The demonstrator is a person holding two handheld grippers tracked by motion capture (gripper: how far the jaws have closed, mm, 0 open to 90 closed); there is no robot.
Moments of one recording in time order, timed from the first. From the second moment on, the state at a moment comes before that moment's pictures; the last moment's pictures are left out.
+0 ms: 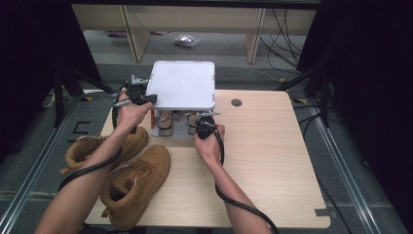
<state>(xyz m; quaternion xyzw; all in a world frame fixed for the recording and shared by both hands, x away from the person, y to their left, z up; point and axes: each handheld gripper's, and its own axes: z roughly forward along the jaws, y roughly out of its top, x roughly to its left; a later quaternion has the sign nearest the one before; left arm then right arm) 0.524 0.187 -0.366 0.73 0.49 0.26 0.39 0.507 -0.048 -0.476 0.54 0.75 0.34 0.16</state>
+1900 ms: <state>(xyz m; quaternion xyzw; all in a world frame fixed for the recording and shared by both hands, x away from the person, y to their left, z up) 0.478 0.227 -0.356 0.71 0.53 0.23 0.39 0.414 -0.150 -0.461 0.47 0.80 0.34 0.14</state>
